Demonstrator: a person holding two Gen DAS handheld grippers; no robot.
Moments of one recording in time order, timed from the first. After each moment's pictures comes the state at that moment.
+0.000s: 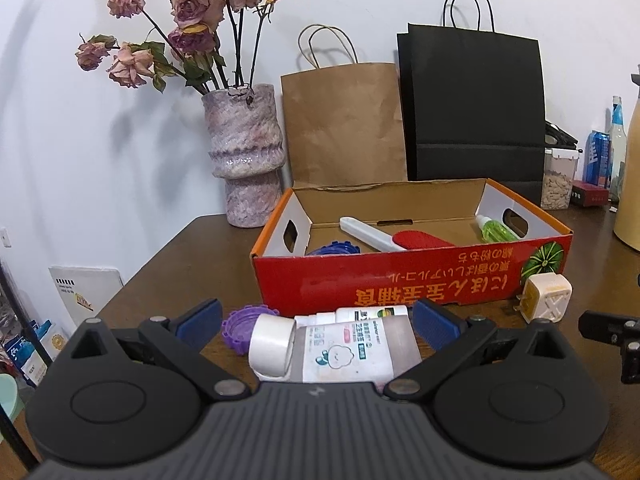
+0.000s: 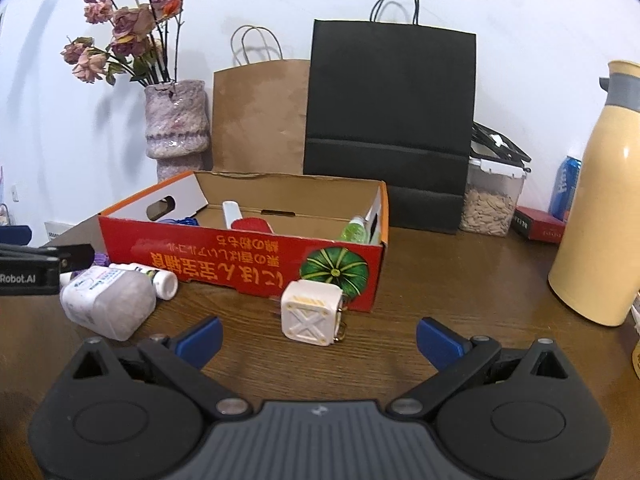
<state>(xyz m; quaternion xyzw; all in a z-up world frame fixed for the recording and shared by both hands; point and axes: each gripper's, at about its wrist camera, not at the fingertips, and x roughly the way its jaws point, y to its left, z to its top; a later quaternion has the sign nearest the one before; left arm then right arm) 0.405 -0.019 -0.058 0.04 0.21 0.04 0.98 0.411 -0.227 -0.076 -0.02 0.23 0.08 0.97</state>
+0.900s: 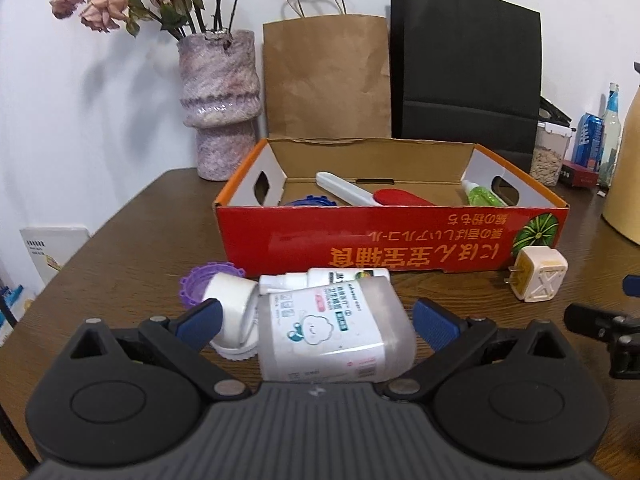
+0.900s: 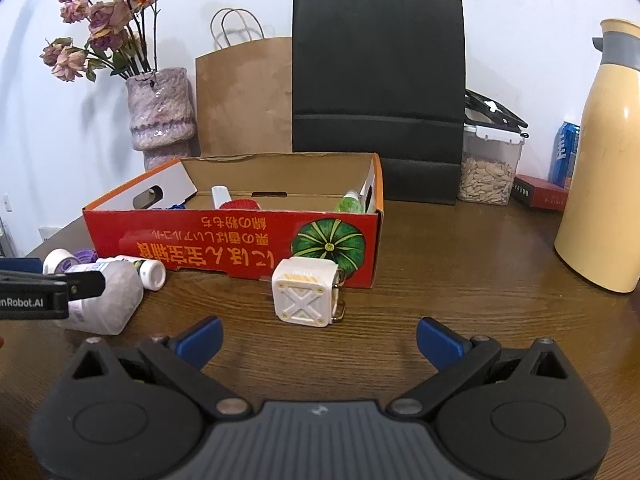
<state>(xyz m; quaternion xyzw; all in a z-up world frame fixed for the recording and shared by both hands) 0.429 -0.017 -0.081 0.01 0.27 0.00 0.96 0.423 -0.228 -0.093 0.01 0.26 0.07 0.96</state>
